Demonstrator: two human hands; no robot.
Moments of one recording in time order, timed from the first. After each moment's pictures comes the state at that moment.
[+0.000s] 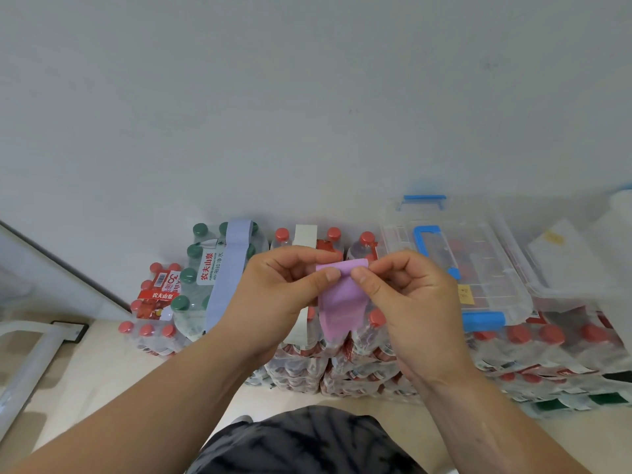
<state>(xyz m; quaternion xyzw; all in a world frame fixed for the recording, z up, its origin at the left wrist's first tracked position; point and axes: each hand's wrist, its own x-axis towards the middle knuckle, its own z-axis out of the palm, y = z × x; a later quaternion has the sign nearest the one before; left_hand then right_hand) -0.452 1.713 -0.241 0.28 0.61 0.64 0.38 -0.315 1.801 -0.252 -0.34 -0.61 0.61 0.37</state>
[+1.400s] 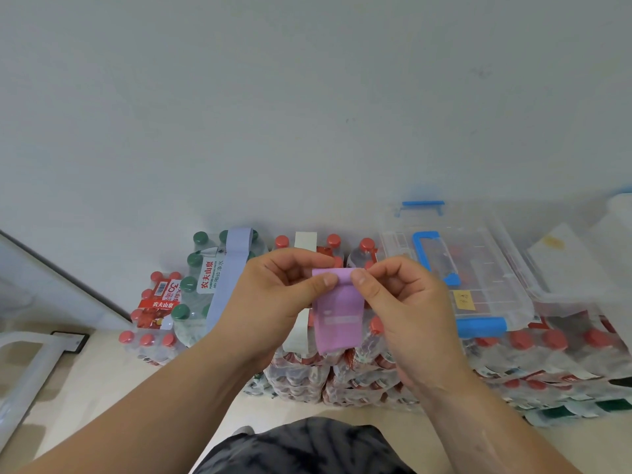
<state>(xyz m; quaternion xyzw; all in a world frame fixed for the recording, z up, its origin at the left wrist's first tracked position) -0.453 1.715 -0.236 0.27 0.62 0.64 0.38 -0.316 1.799 -0.249 -0.34 -0.58 0.64 0.36</state>
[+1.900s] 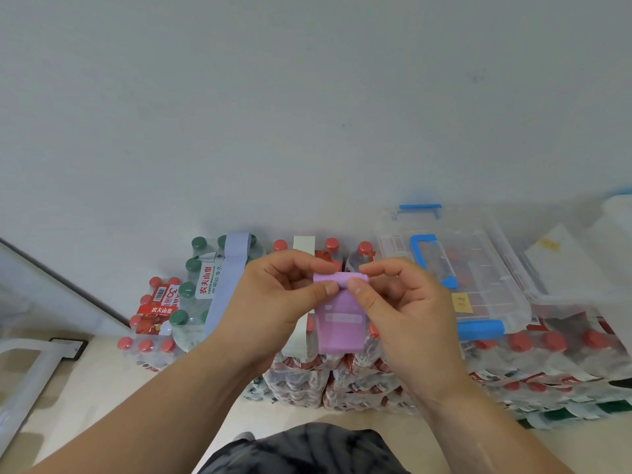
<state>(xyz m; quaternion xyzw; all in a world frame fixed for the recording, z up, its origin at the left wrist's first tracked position) -0.454 1.717 -0.235 0.29 0.60 0.64 0.38 -0.312 1.796 -0.246 -0.31 -0.61 0.62 0.37</state>
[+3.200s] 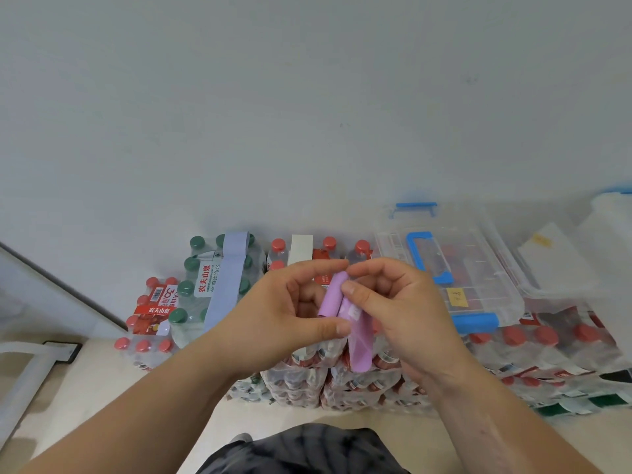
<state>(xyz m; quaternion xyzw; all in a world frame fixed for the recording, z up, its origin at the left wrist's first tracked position) -0.456 1.699 -0.229 0.41 0.61 0.49 0.47 -0.313 1.805 -0.250 -0.33 -0.60 0.66 0.29</state>
